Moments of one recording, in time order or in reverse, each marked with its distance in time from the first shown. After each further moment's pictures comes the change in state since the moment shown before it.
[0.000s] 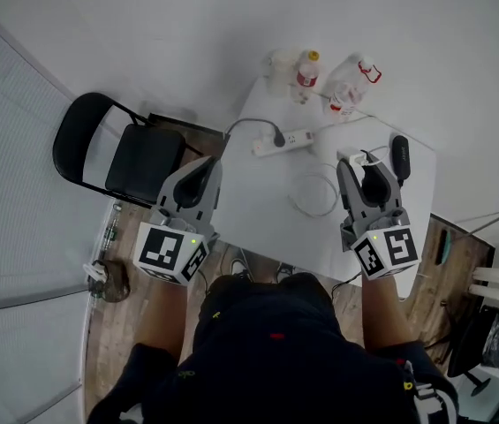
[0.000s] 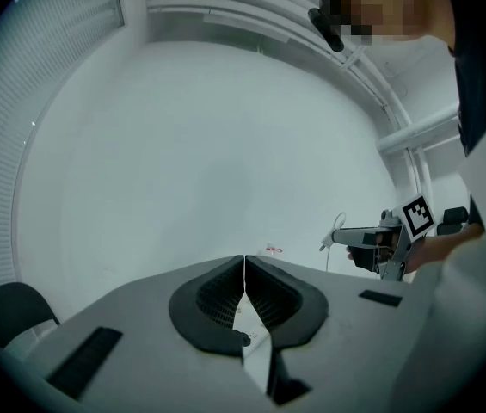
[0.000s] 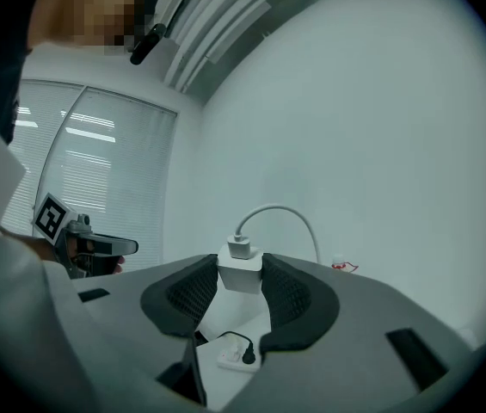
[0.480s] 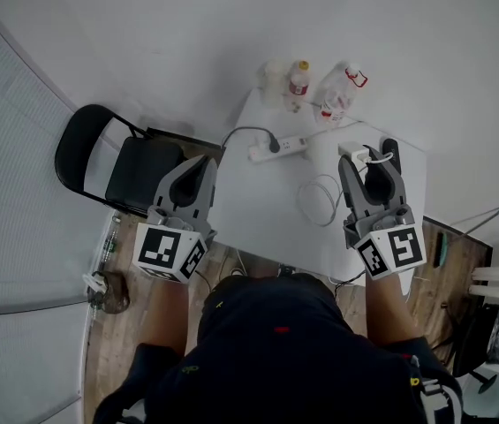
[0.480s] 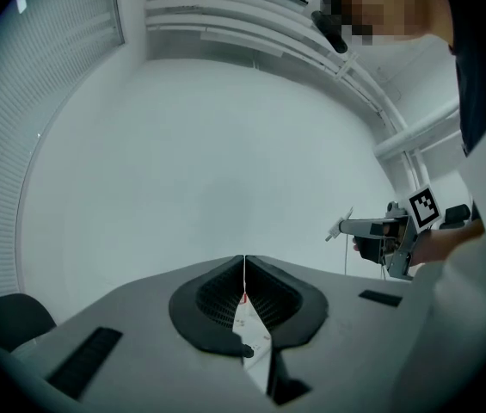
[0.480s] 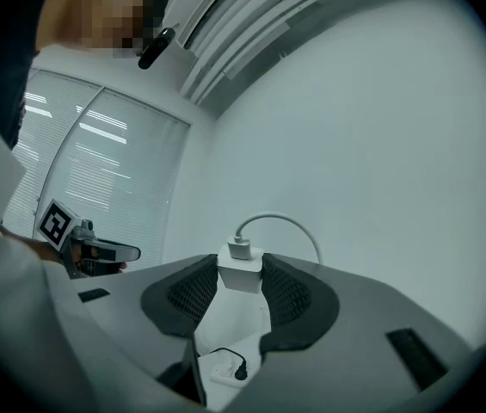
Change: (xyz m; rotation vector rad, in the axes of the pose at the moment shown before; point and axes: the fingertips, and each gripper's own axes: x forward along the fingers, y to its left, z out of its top) left arm -0.022 -0.006 0.031 0.027 -0.081 0.017; right arm -0.027 0.018 0.056 -0.095 -0.094 0.009
